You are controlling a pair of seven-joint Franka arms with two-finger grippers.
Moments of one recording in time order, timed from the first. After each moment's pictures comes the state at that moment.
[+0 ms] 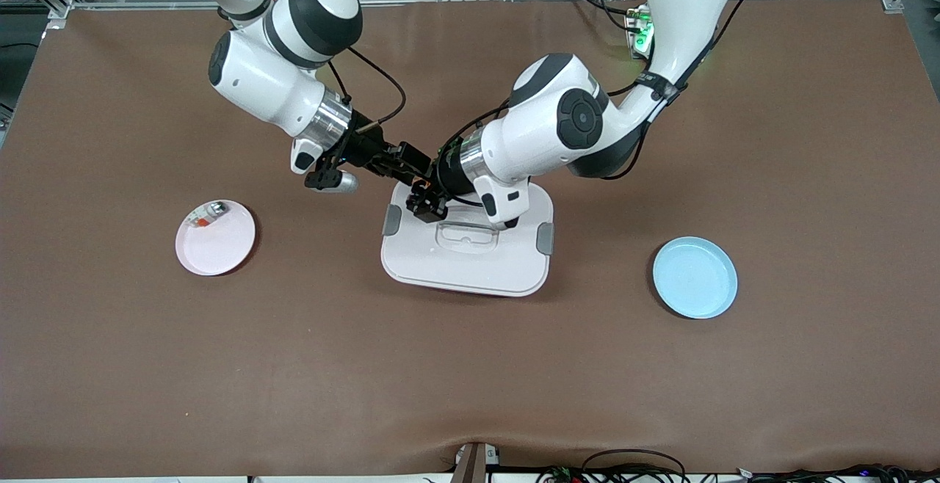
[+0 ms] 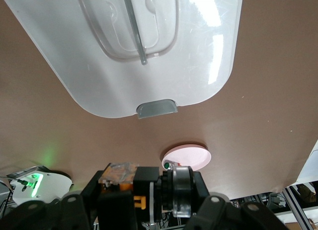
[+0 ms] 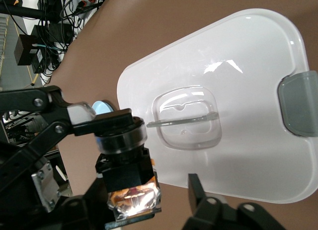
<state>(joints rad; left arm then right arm) -0.32 0.64 -0.56 -1.33 -0.31 2.27 -1.81 0.66 0.09 -0.05 -2.06 0.97 2.56 0.26</state>
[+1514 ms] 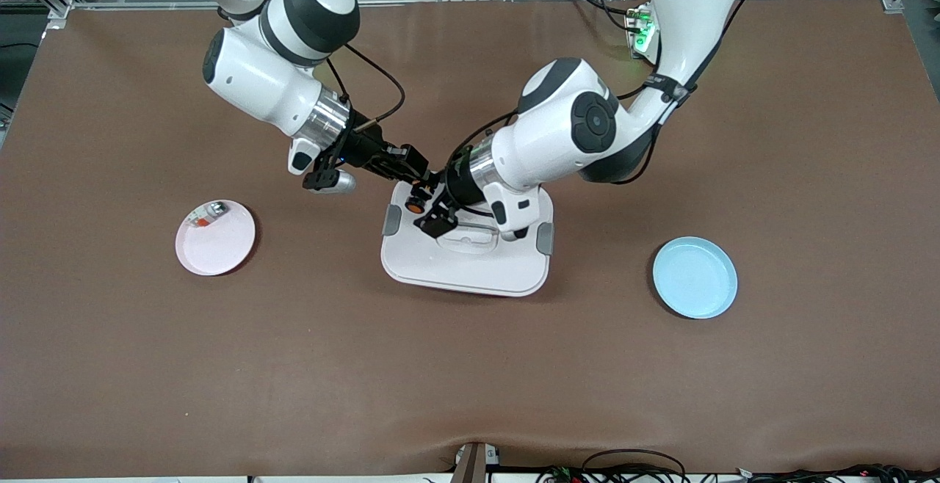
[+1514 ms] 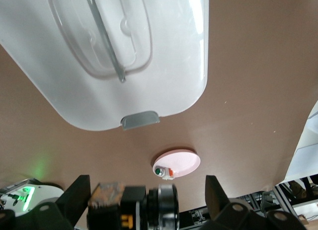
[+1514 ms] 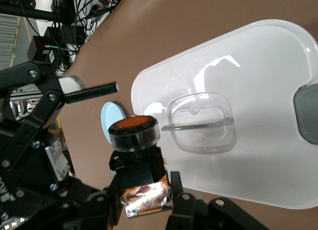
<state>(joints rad) -0.32 0.63 -0.49 -1.31 -0.31 2.27 -1.75 0.65 0.10 -0.06 -2.02 0.97 2.50 0.24</state>
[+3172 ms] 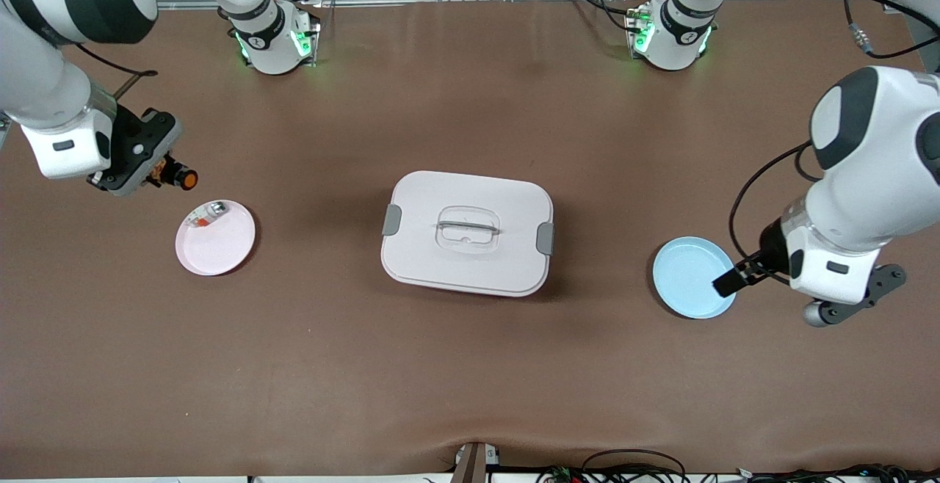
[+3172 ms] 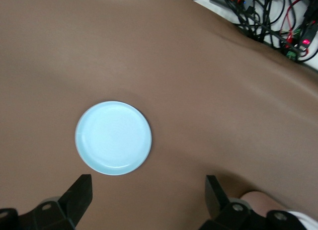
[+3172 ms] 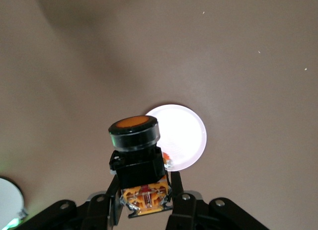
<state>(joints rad) 0.14 0.44 -0.41 -1.29 0.20 1.77 -0.69 0.15 -0.06 -0.08 -1.90 -0.09 1.82 -1.01</state>
